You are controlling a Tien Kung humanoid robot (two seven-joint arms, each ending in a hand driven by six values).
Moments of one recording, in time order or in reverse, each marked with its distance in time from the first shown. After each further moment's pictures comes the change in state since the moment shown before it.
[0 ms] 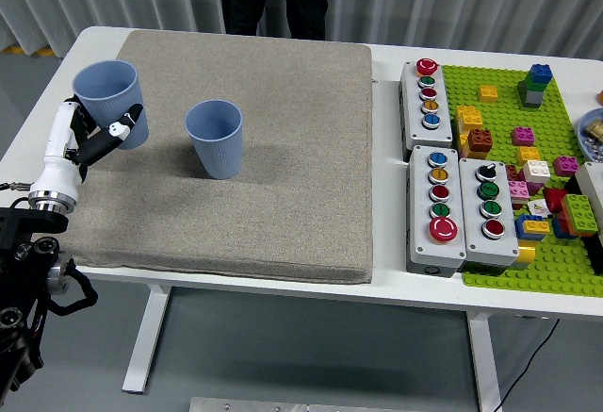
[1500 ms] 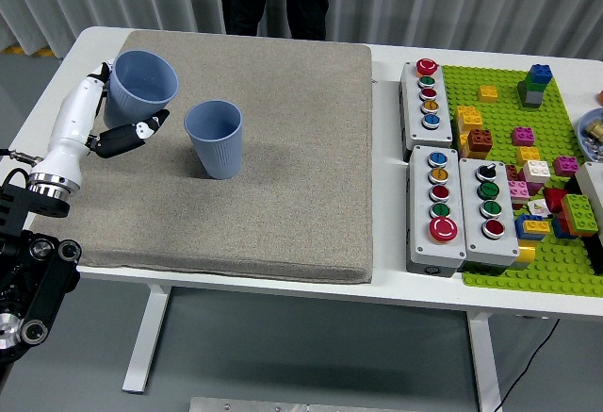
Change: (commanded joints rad) left arm 0.019 0.012 0.021 -0.164 0.623 0.075 0.096; right arm 0.001 -0.005 0.002 0.000 0.000 -0.002 0.002
